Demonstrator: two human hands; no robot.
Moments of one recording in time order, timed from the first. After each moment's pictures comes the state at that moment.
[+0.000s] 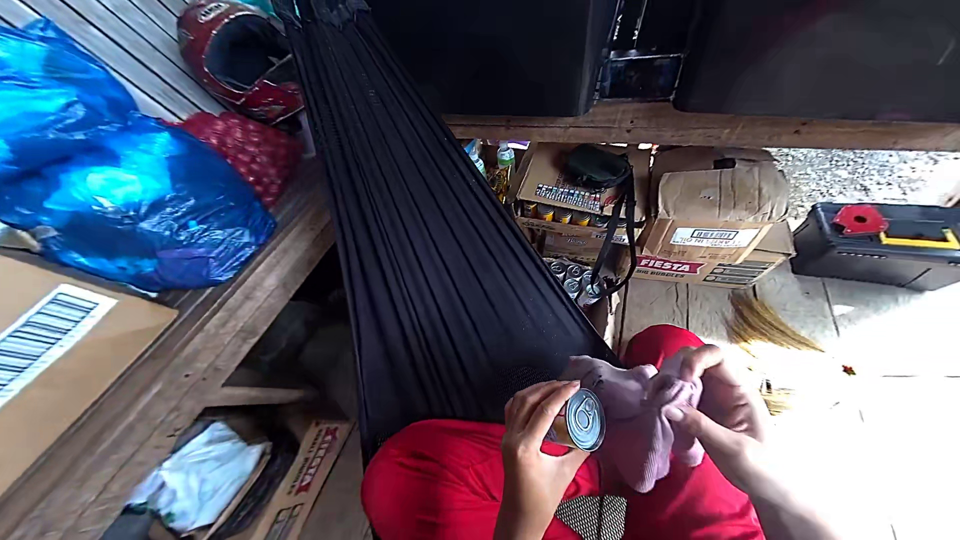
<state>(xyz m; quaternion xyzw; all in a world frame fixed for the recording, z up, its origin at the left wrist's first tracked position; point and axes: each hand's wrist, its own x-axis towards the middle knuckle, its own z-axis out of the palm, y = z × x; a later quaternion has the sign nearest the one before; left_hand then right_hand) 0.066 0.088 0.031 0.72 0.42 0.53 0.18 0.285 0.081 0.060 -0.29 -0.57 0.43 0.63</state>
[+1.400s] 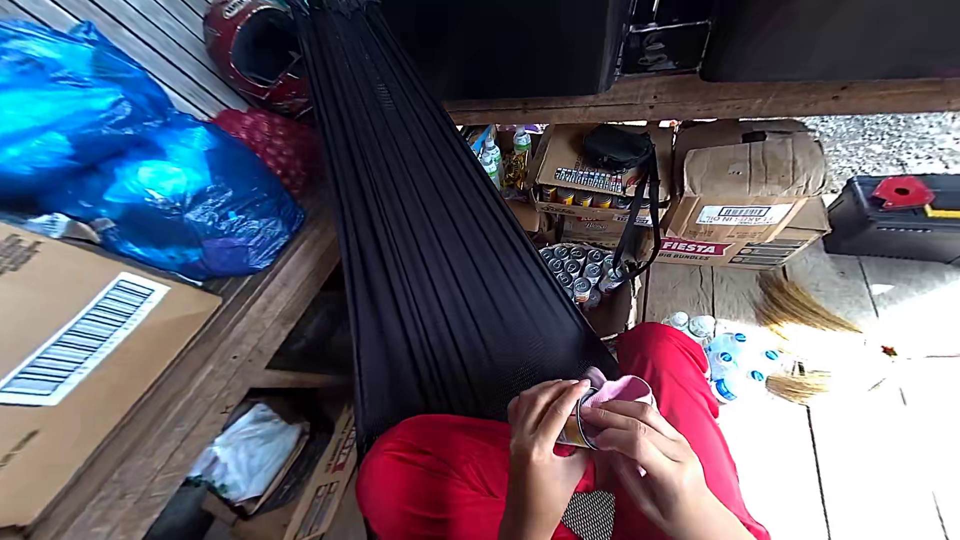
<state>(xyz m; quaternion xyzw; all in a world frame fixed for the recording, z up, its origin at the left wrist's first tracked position) 0.016 0.064 0.039 0.75 0.44 0.48 0.13 0.177 0.040 0.023 -0.37 -0.75 0.08 0.54</state>
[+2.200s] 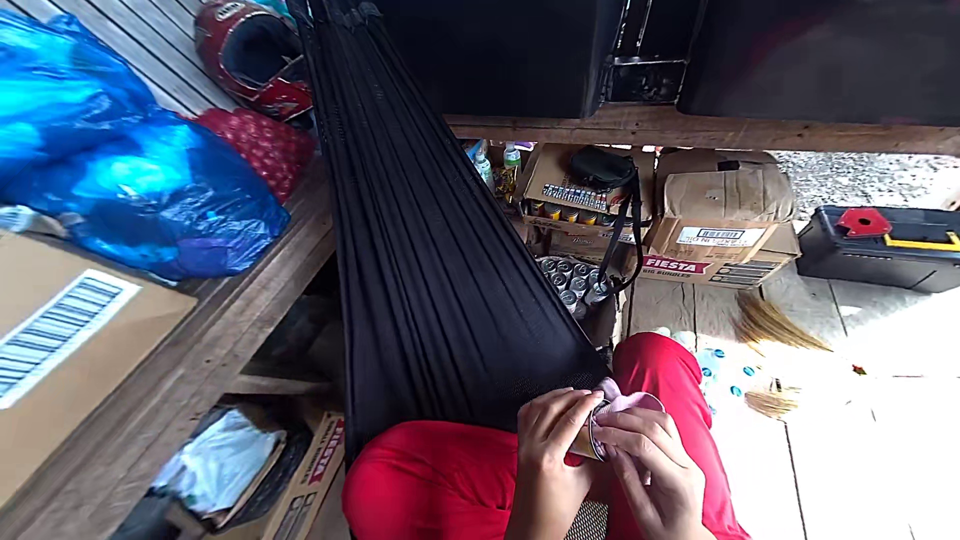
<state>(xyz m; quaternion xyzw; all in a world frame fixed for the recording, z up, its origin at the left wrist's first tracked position) 0.040 0.062 0.034 0.76 0.42 0.48 0.15 0.179 0.035 0.020 -0.45 -0.66 0.07 0.60</state>
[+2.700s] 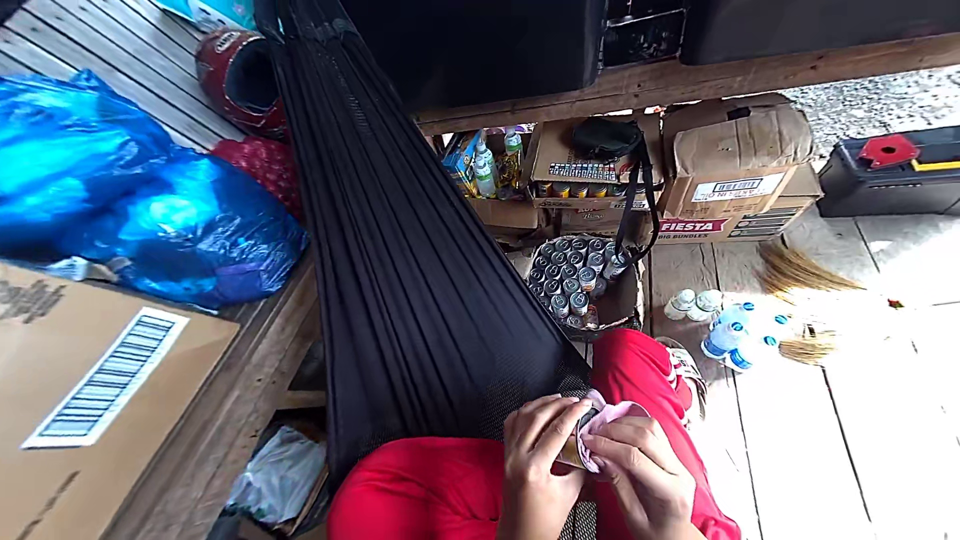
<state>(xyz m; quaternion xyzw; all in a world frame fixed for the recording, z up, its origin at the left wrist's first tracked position) -0.045 0.044 0.054 0.80 0.41 0.43 0.13 0.093 0.009 0.013 -0.45 -0.61 0.07 0.65</state>
